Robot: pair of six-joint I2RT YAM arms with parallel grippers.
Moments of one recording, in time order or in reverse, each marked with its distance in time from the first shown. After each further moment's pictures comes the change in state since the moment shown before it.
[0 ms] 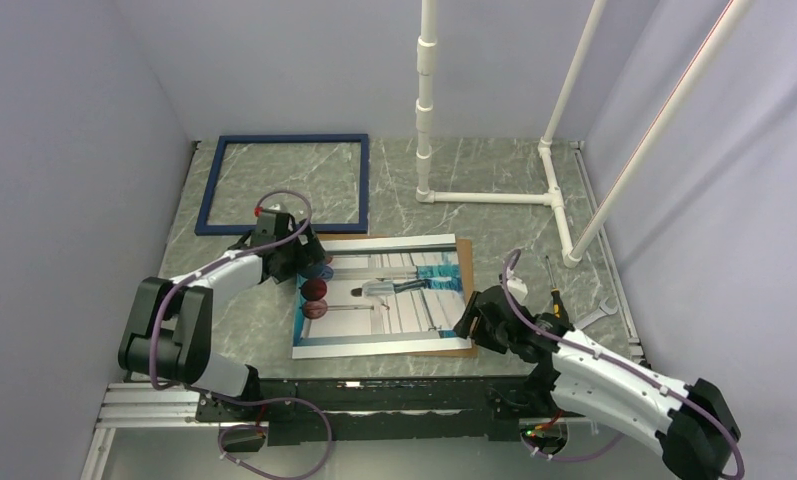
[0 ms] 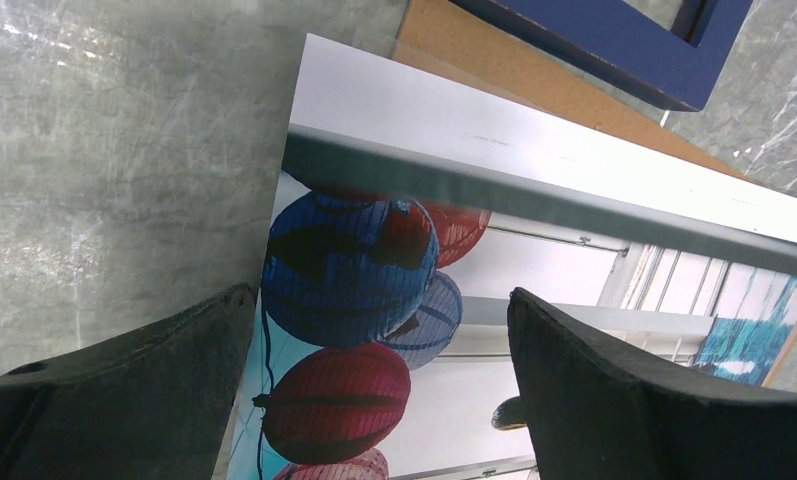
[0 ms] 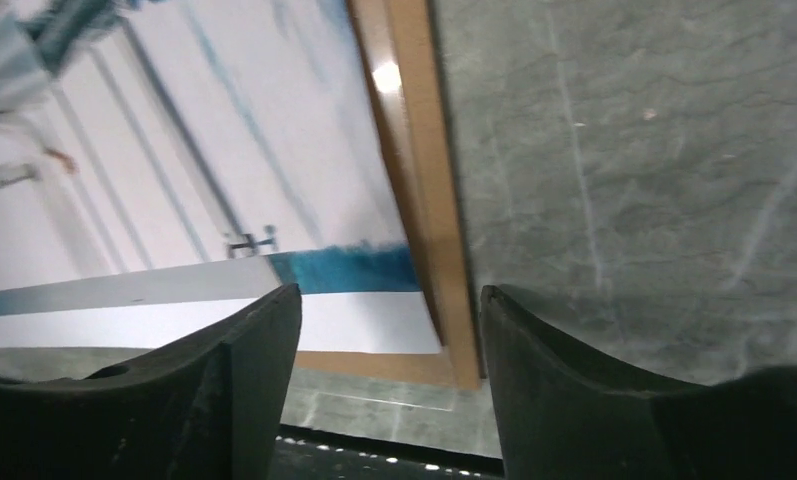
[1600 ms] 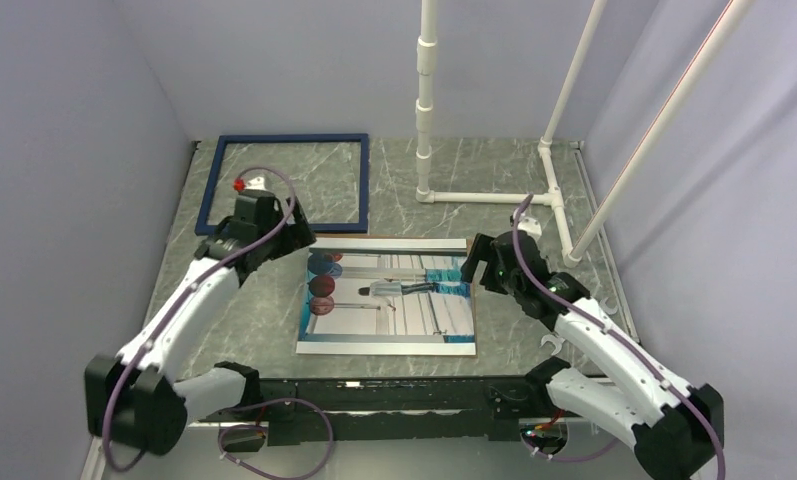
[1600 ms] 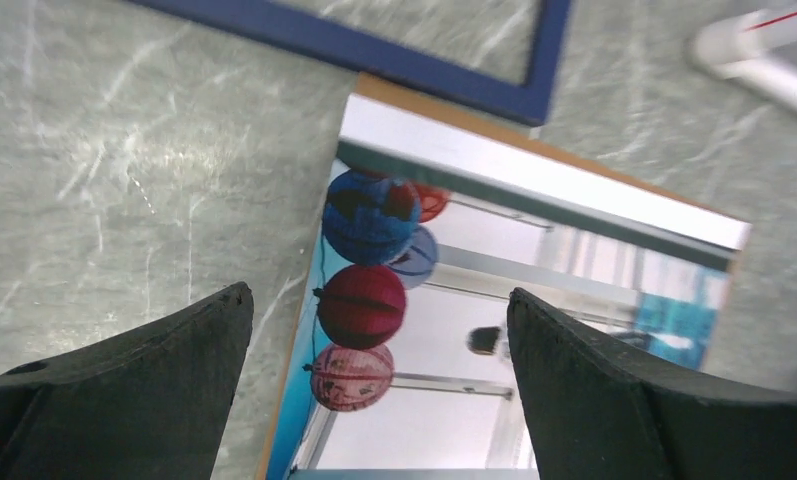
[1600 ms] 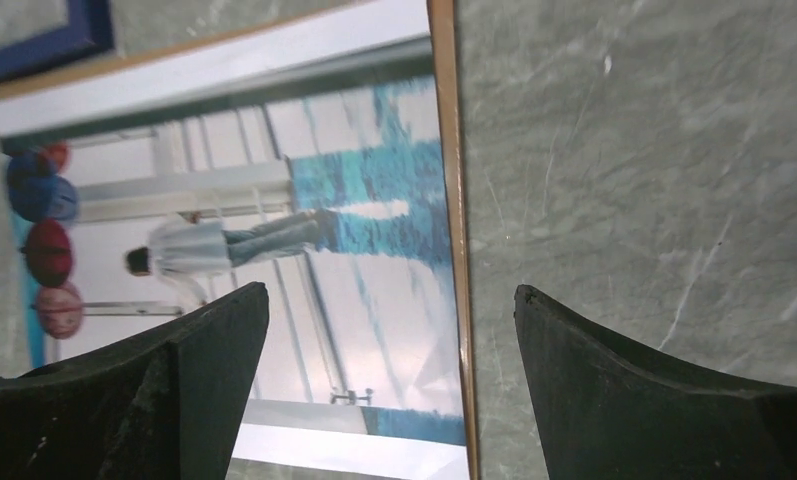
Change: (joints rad) left arm -0.055 -0.249 0.196 -0.350 -0.158 0.063; right arm -0.257 0.185 0.336 0.013 0.039 -0.386
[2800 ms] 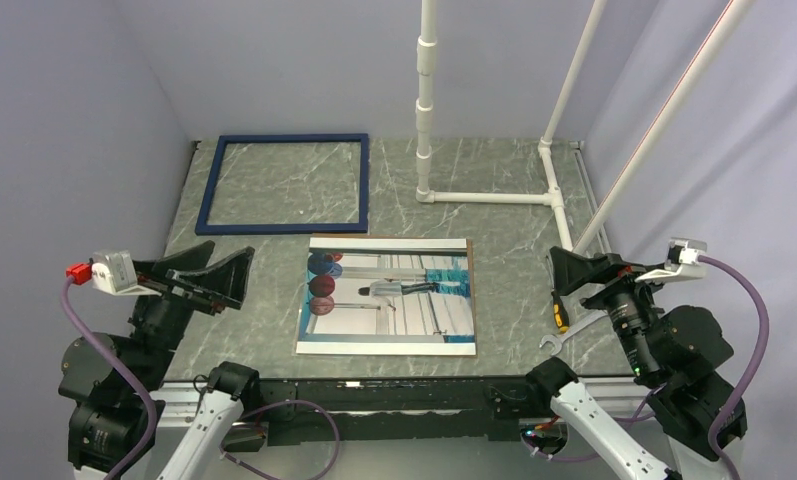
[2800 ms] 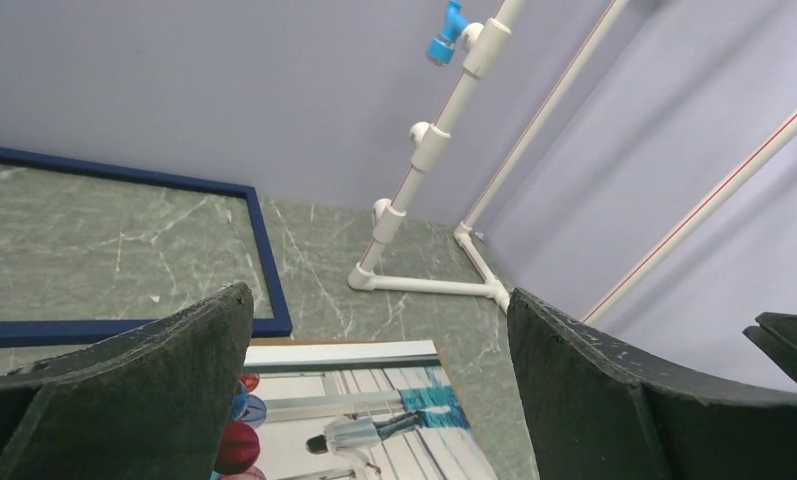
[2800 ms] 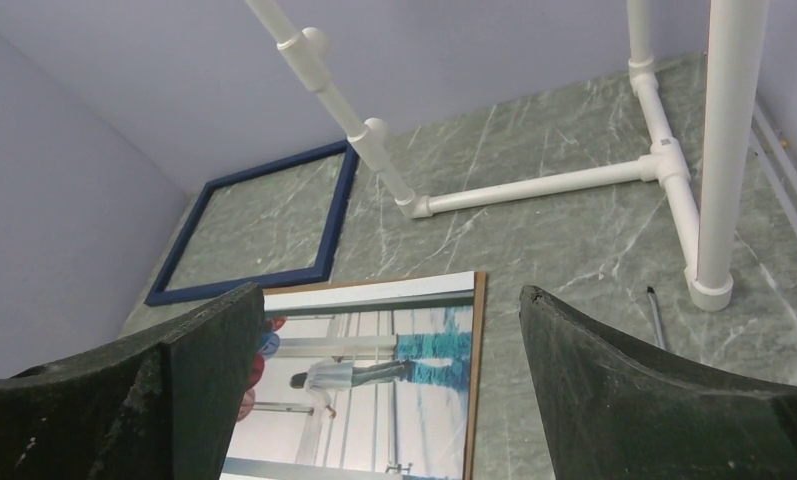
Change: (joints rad) left arm -0.006 -0.931 0.166 -0.068 0.134 0.102; right arm -0.002 -0.573 0.512 -0.325 0.139 -0.235
